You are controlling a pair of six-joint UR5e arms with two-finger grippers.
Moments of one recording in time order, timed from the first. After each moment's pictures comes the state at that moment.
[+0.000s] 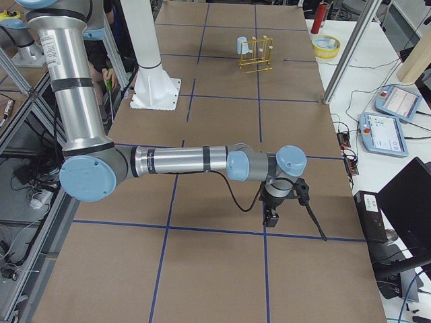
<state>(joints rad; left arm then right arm) -1.54 -1.58 -1.62 -1.51 -2.35 0.11 1.49 -1.38 1.46 -1.67 2.30 -0.04</state>
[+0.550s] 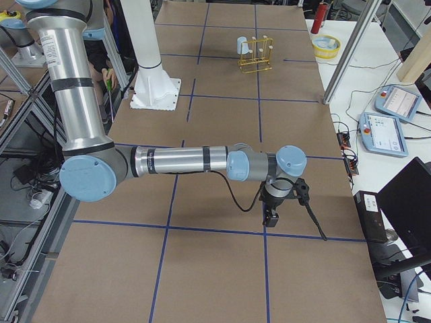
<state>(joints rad) -1.54 -1.59 -1.62 -1.51 -2.35 0.11 1.49 -1.38 1.46 -1.67 2.30 -0.04</state>
